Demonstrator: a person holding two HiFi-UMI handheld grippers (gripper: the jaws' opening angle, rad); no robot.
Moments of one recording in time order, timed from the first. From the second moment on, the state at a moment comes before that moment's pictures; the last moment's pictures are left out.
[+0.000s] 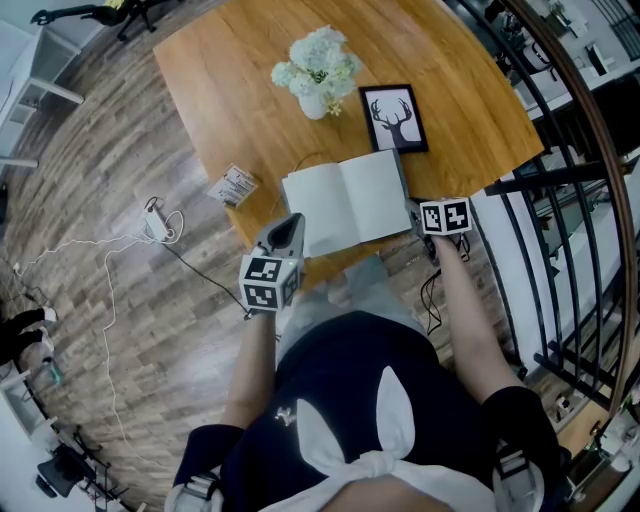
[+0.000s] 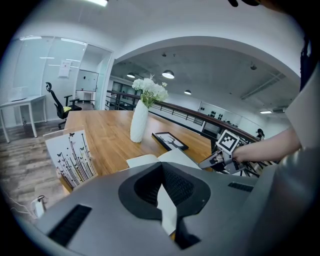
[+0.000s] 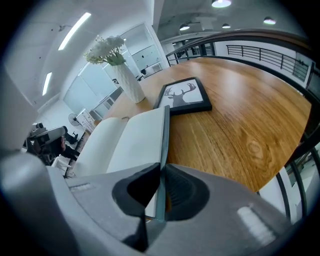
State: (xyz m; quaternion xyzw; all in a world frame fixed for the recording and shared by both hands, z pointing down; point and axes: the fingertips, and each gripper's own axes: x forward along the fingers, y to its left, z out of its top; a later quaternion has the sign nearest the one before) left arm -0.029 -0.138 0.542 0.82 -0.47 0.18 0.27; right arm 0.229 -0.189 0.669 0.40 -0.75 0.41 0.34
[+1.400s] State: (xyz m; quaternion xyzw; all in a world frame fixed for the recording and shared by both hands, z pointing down) left arm 0.014 -0.143 0.484 0.85 -0.45 0.13 0.24; right arm 0.139 -0.167 0.508 0.39 -0.87 0.22 0.18
